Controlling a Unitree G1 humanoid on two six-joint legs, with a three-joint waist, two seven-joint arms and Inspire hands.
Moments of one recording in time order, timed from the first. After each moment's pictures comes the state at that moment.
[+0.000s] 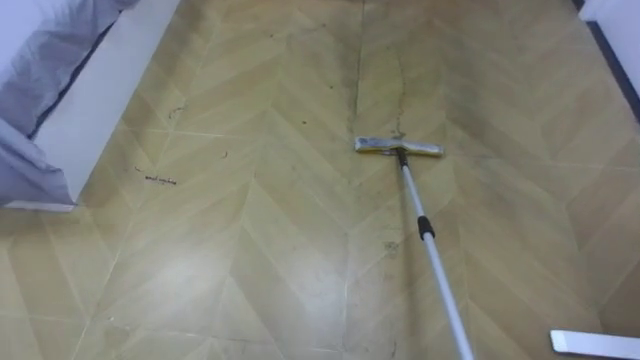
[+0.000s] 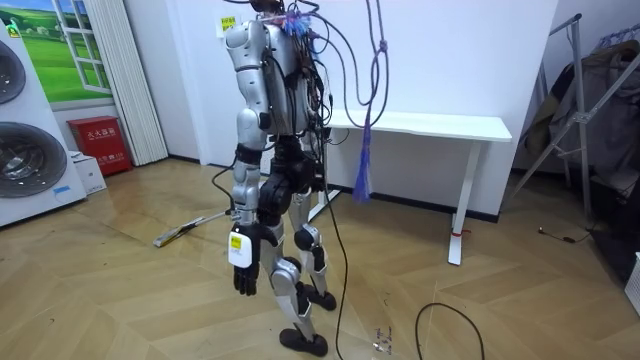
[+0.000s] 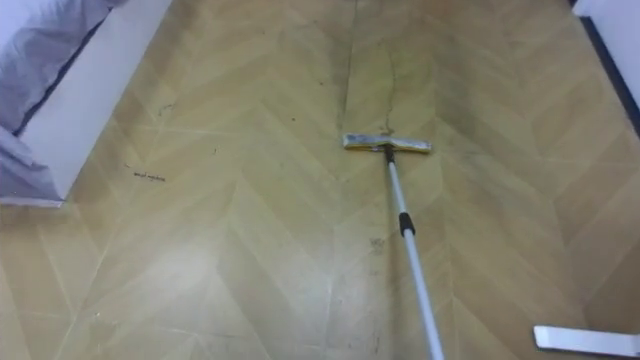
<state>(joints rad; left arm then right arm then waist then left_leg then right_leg) 0.11 0.18 0.02 1.14 0.25 0.27 0.06 0.02 -0.25 0.06 1.27 -0.08 0.21 0.03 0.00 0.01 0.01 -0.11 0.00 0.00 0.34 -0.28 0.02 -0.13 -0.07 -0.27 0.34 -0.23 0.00</state>
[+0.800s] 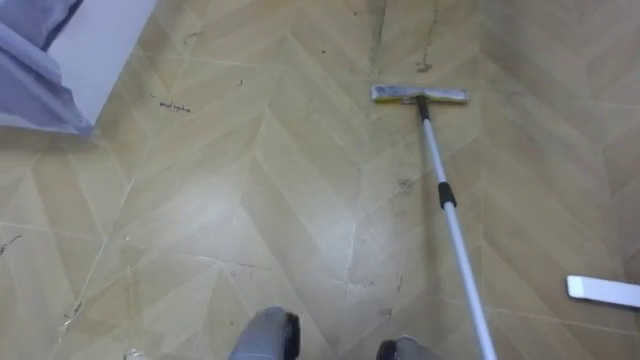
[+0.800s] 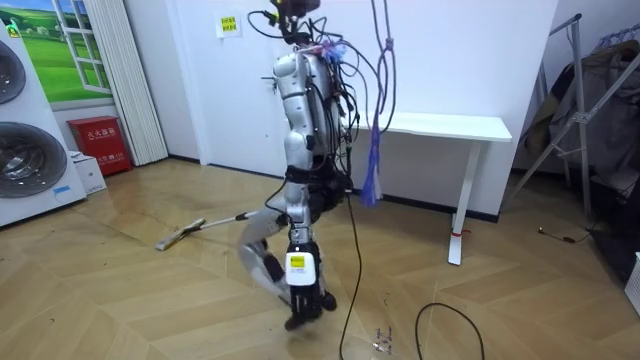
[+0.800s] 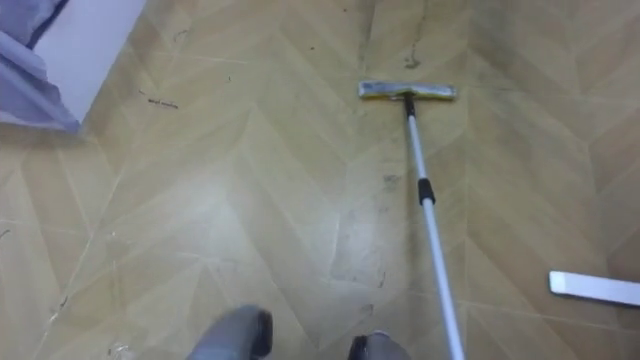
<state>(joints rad) 0.12 0.18 -0.10 1.21 -0.13 0.25 0.18 -0.19 -0.32 0.12 1.44 0.08 0.24 -0.02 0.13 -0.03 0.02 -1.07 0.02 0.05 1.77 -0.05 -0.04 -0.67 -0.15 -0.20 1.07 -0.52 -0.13</state>
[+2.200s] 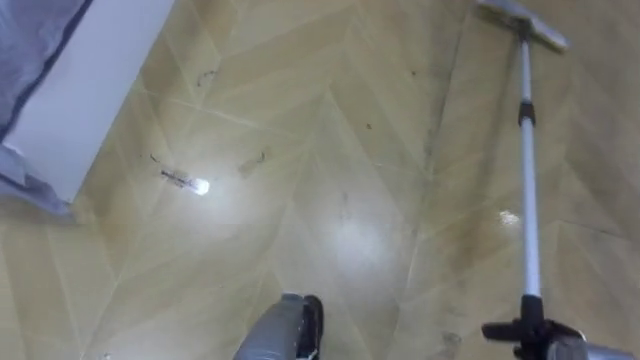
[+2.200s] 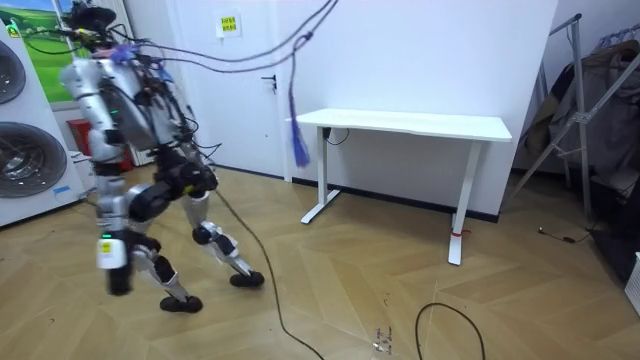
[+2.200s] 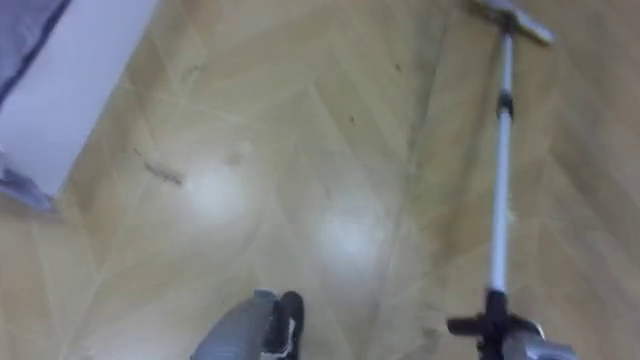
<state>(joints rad) 0.09 0.21 -0.10 1.04 -0.07 0.20 0.17 -0.18 -0.42 0.13 1.45 0.40 0.24 -0.06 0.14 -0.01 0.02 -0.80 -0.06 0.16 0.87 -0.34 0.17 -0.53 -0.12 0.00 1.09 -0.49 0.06</state>
